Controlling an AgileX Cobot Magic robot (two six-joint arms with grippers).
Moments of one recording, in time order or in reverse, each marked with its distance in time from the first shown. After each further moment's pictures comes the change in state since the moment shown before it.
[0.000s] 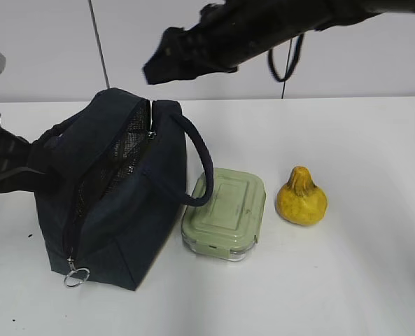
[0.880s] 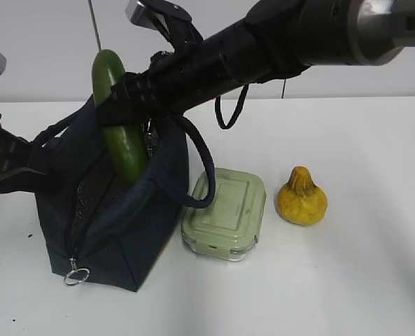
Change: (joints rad) left arm 0.000 0.002 0.000 0.001 -0.001 0.000; right arm 0.131 0.105 0.035 0.234 -0.040 -0.143
